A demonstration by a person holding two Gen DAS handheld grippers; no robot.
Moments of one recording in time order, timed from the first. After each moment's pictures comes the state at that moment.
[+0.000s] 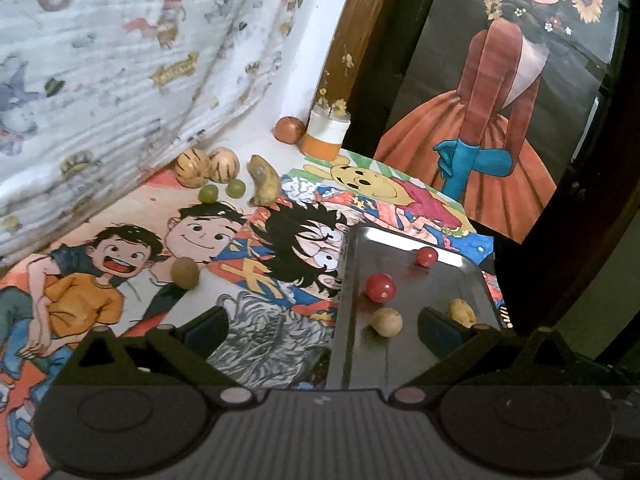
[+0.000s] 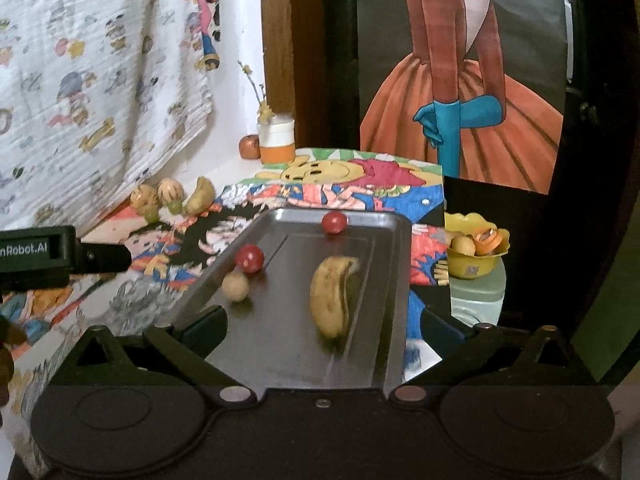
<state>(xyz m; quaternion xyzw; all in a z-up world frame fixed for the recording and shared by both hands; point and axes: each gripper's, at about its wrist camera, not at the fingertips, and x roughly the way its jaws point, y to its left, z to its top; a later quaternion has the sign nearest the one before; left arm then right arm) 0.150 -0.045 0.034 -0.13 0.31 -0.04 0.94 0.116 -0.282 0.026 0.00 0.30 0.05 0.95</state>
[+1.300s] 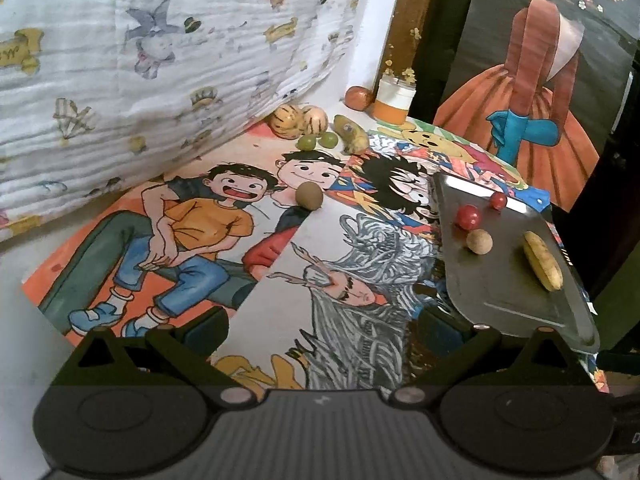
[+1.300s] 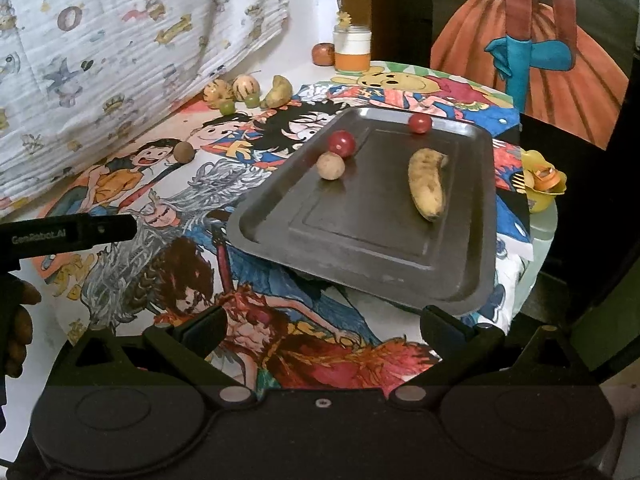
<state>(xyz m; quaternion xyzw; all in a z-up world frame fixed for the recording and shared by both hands) 0.086 0.015 -0.001 -0.11 0.35 0.02 0.93 0.089 -0.235 0.007 -0.03 0.41 0.13 0.90</state>
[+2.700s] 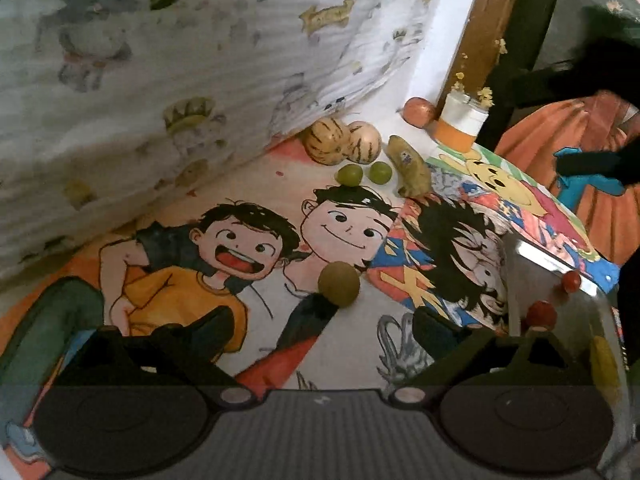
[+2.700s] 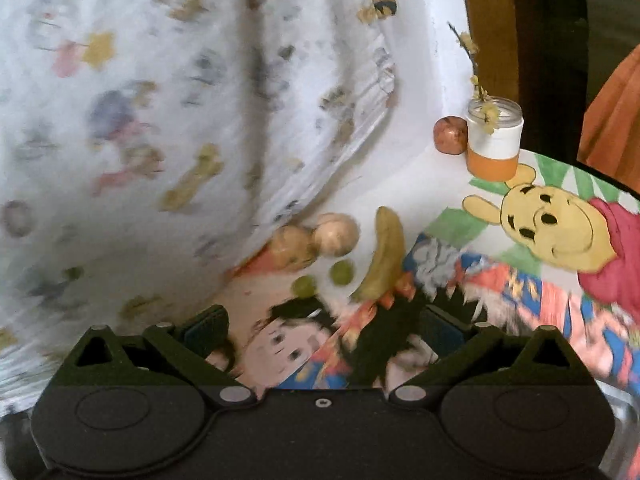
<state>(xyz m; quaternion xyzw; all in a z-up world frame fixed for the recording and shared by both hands) 0.209 0.034 -0.013 -0.15 0.36 0.10 0.92 0.397 -0.131 0.077 0.00 0.41 0.30 0.86</state>
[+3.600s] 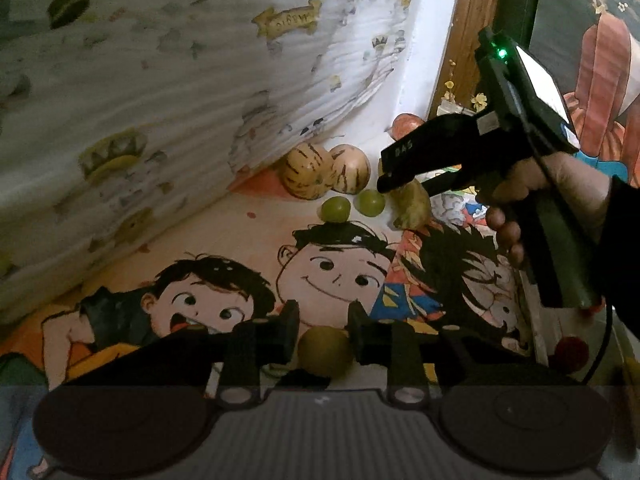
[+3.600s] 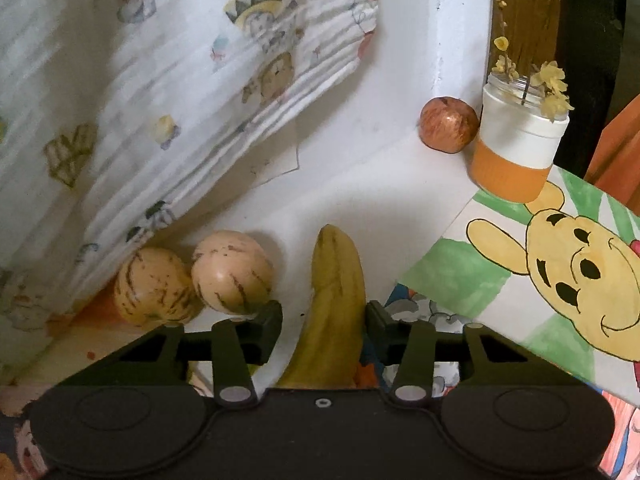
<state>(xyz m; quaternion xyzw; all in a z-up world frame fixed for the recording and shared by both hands) 0.257 0.028 -0.030 -0.12 0.32 0.09 0.94 0.503 -0.074 -0.018 -0.07 0.40 0.25 0.88</state>
